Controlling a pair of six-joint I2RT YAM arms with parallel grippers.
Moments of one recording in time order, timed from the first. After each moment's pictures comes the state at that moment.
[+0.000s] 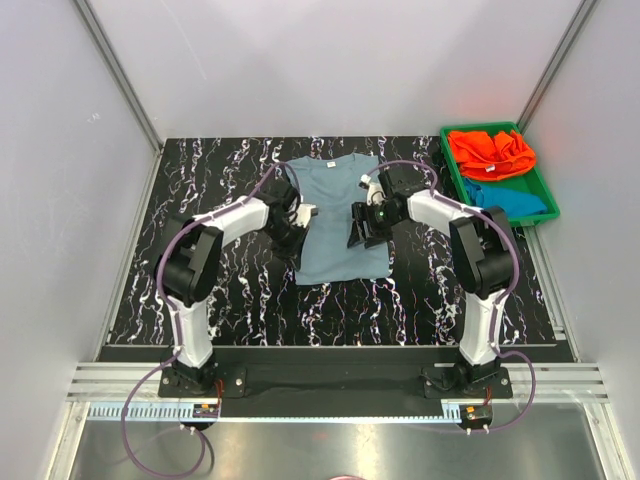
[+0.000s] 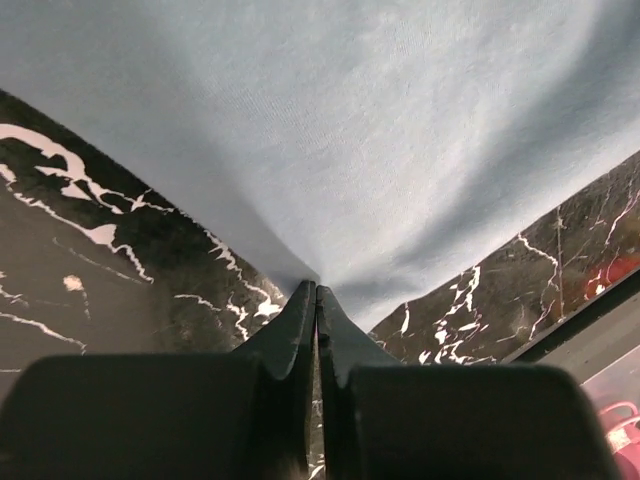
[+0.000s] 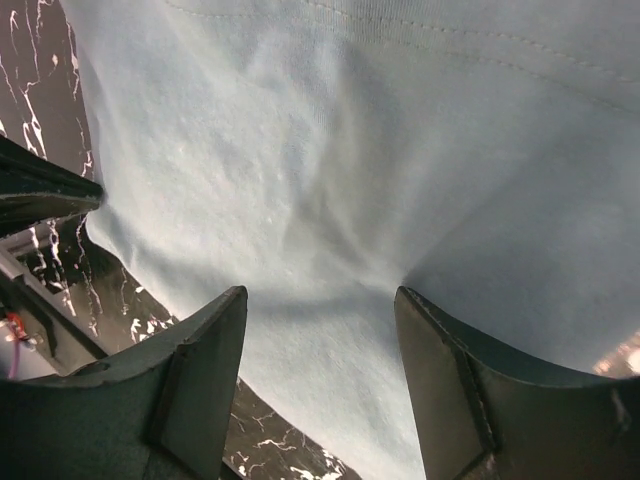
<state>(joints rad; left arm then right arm) -0.45 1.94 1.32 -0.75 0.41 -0.03 0.37 2.00 1.37 -0.49 -0.51 0.20</state>
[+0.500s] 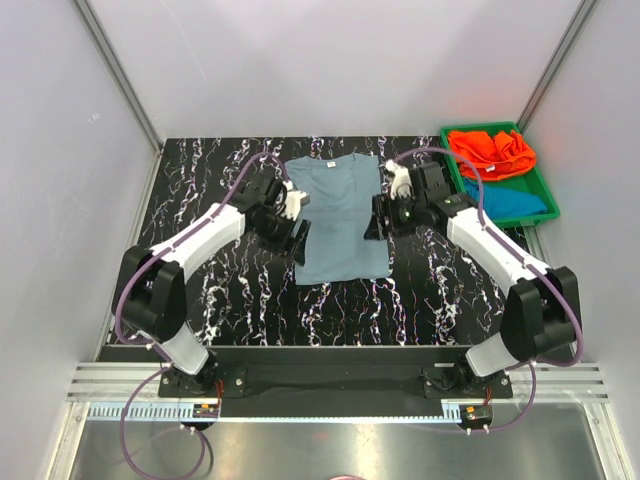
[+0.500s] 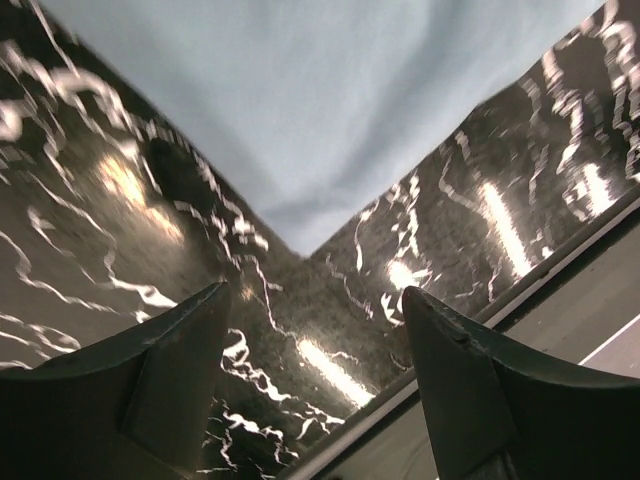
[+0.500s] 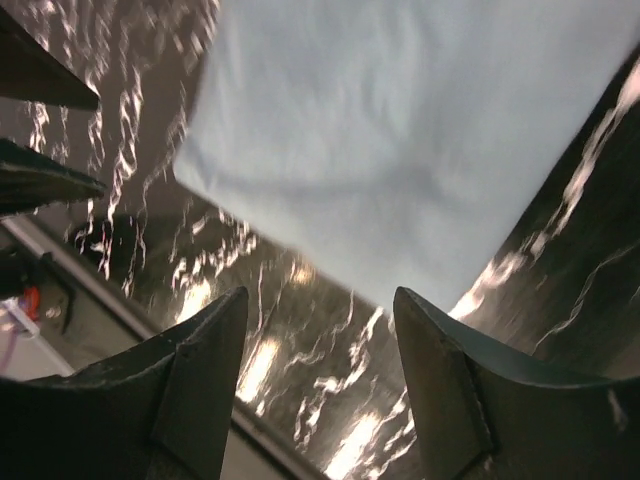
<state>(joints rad) -0.45 1.64 1.26 -0.78 0.39 -0.01 0.36 1.52 1.20 -0.53 -0.43 0.16</state>
